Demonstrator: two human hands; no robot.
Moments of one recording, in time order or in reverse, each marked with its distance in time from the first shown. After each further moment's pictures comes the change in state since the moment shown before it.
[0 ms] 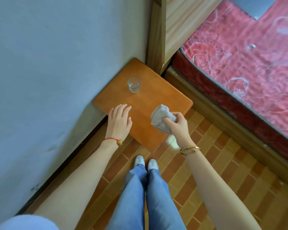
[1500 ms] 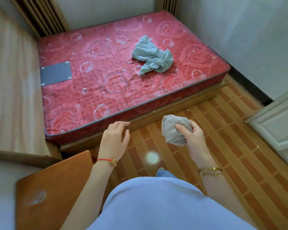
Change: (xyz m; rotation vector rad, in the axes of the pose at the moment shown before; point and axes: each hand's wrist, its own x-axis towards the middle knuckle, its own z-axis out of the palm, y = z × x) left_hand -0.081 0.459 -0.077 -0.241 -0.294 0.997; right_hand -0.342 0.079 -0.345 0.805 0.991 -0.069
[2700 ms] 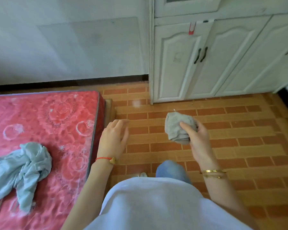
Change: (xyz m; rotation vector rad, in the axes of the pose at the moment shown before) left_hand 0.408 0.378 0.309 -0.127 -0.694 0.967; right_hand 0.205 -0.078 -0.295 0.567 1.173 -0.063
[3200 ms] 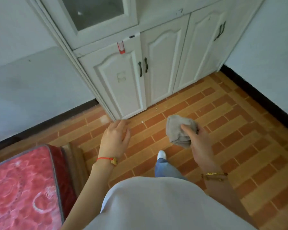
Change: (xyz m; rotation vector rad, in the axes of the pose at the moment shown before) left_hand 0.237 0.123 0.115 -0.022 -0.227 0.383; right_hand 0.146 -0.059 -0.098 0.118 0.420 -0.027
